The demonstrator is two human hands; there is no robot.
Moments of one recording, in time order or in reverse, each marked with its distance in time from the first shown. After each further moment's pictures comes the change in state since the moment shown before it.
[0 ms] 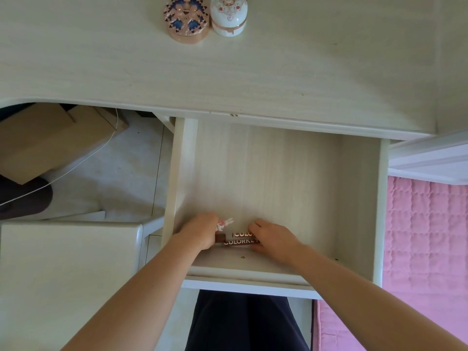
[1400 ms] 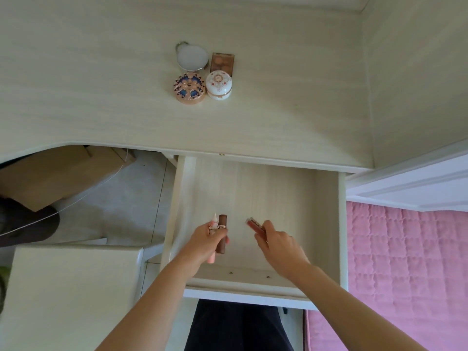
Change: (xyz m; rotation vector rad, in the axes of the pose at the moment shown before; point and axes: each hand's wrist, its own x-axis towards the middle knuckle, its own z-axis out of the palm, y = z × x) left_hand -0.069 0.048 -0.025 -1.132 0.207 -0.042; right_hand -0.062 -0.011 -0.059 0.226 0.363 0.285
